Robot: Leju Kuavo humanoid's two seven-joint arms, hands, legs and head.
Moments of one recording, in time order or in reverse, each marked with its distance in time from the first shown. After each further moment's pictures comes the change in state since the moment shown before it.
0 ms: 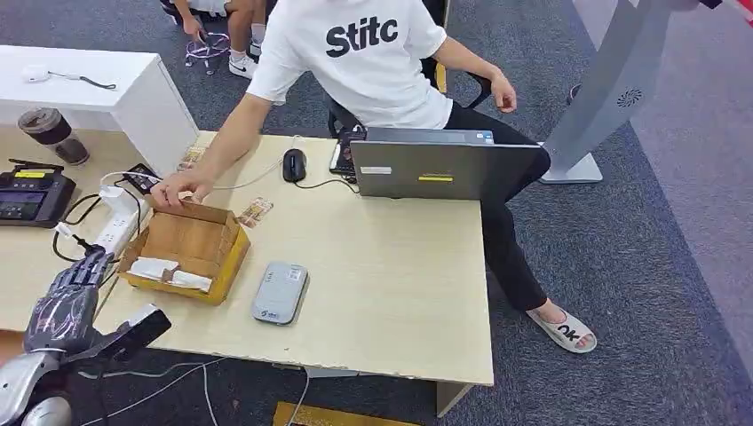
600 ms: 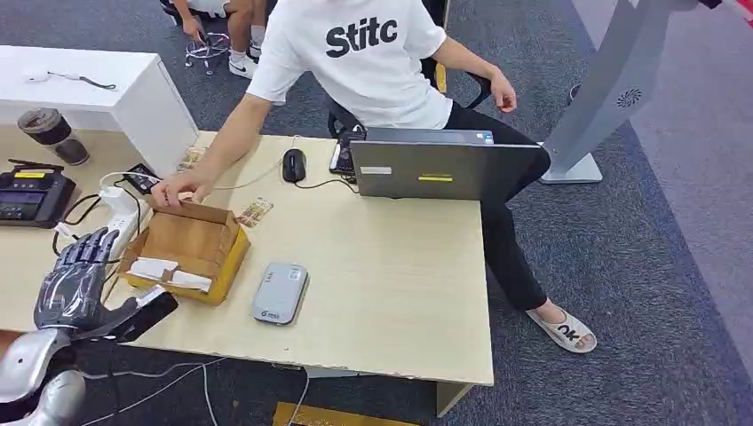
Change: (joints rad) left arm -0.126 -0.007 -0.032 0.112 -0.066 0.082 -0.049; right arm -0.003 0.000 0.000 0.000 0.036 0.015 -0.002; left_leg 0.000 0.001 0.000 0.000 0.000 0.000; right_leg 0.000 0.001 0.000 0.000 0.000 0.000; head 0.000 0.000
